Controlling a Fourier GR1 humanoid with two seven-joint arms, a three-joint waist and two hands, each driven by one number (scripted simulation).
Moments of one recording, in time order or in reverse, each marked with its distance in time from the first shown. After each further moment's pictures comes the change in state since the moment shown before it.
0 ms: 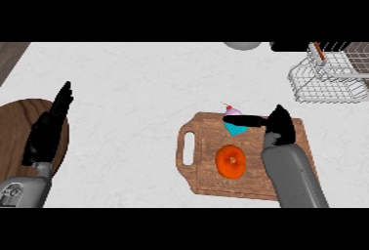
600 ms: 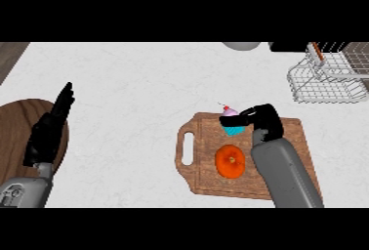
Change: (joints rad) left arm 0.004 -0.013 0.009 0.000 -0.006 -0.014 -0.001; right arm -0.058 -0.013 0.095 0.056 -0.054 0.036 -0.006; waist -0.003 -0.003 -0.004
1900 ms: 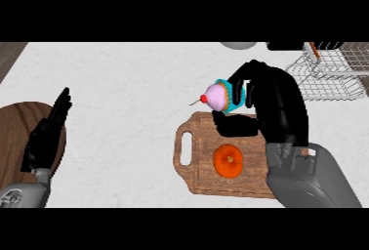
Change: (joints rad) left arm 0.037 -0.016 0.026 -0.003 -0.017 -0.014 -0.025; right arm -0.109 -0.154 0.240 -0.570 0.091 0.150 -0.353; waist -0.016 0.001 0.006
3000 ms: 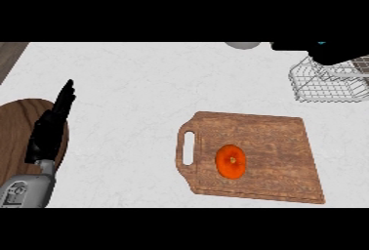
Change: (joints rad) left arm -0.056 -0.036 0.023 -0.006 -0.044 -0.024 0.044; right arm -0.253 -0.320 -0.362 0.243 -0.054 0.246 -0.282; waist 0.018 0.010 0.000
